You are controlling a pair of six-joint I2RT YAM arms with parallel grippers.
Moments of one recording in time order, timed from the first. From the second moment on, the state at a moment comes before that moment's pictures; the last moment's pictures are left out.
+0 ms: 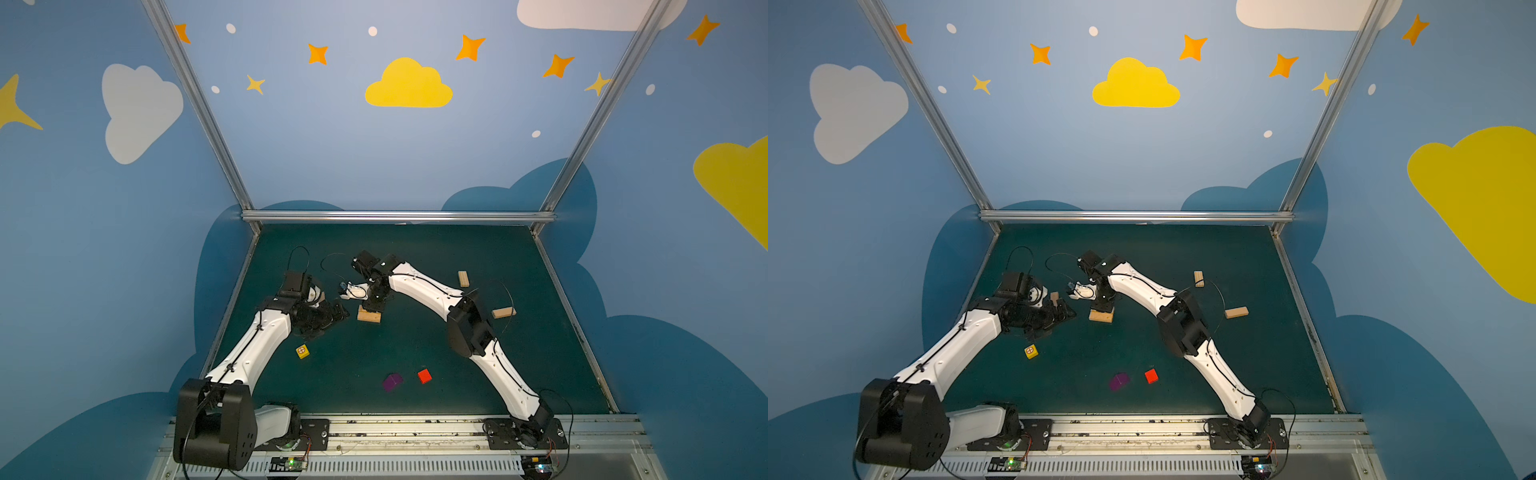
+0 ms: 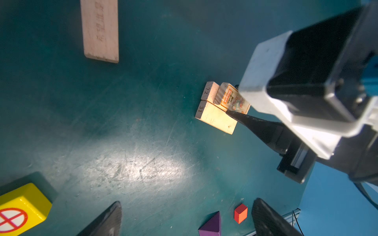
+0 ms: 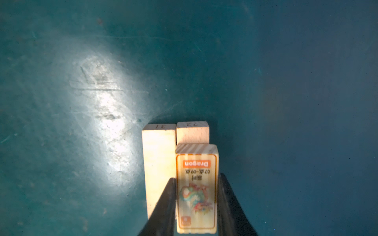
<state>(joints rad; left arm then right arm) -0.10 1.26 0.83 -0.73 0.41 -0.57 0.91 2.51 2.32 -1.12 -0.10 -0.61</state>
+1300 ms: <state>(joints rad) -0.10 1.26 0.83 -0.73 0.41 -0.57 0.91 2.51 2.33 -1.08 -0.12 -0.59</state>
